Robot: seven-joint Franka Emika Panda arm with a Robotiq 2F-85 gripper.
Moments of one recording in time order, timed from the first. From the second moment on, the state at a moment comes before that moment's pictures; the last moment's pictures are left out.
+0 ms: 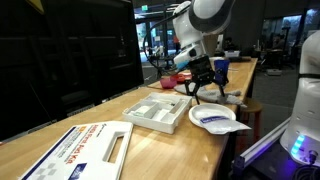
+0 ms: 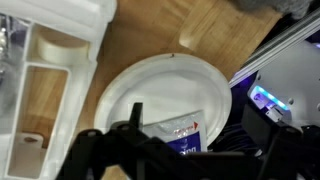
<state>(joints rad) 0.45 -0.33 0.24 -2.65 0.18 2.02 -1.97</state>
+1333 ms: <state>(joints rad) 0.45 -0.14 0.27 -2.44 0.27 1.95 -2.23</state>
